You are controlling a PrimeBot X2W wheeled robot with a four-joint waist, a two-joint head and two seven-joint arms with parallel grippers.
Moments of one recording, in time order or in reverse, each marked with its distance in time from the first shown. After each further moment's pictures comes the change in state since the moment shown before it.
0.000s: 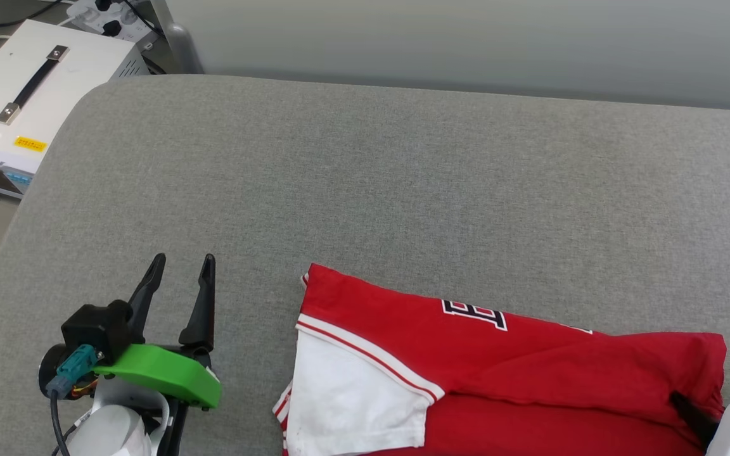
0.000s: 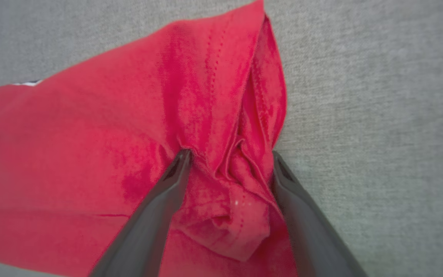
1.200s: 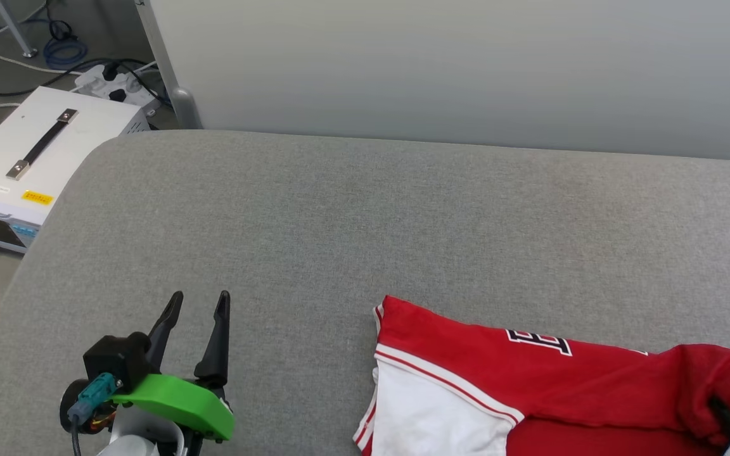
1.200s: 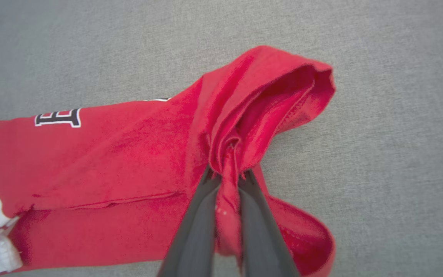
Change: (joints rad) left arm 0.065 -0.058 0.012 0.049 0.014 -0.033 0.000; right arm 0.062 0.044 -0.160 -0.157 -0.132 0.009 -0.027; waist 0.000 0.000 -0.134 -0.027
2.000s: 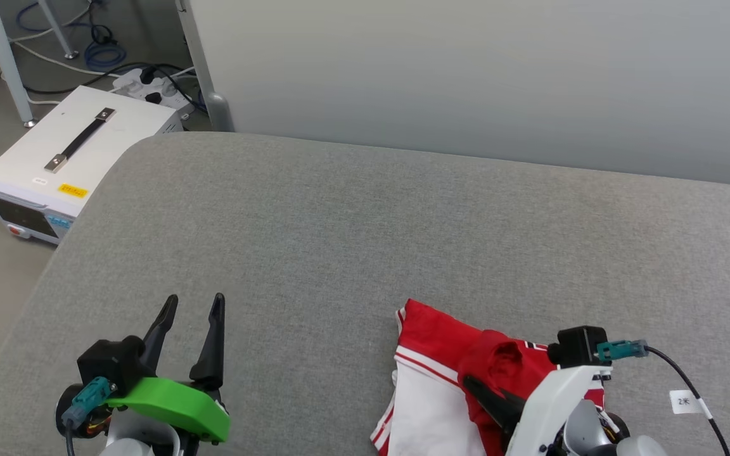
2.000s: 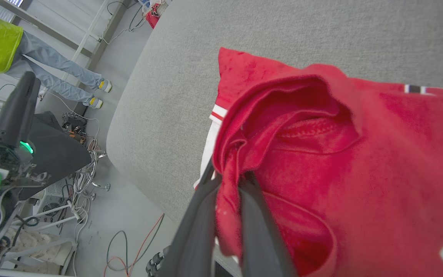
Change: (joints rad) left arm 0.017 -0.016 0.035 0.004 0.013 -0.017 0.000; right arm -0.107 0.243 0.462 -0.048 0.200 0.000 0.011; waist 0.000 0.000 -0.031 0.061
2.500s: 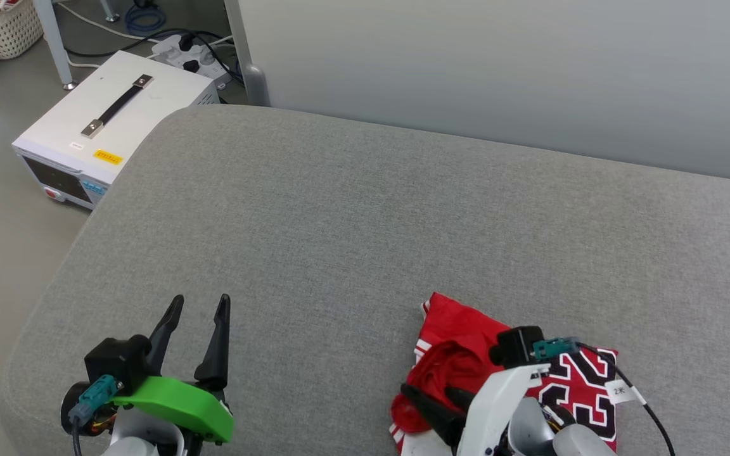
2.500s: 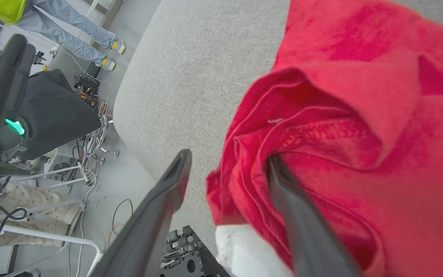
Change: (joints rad) left arm -0.012 -0.002 -0.014 0.018 0.007 -0.009 0.000; right arm -0.147 0.002 0.217 0.246 0.050 0.000 -0.165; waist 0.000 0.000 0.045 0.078
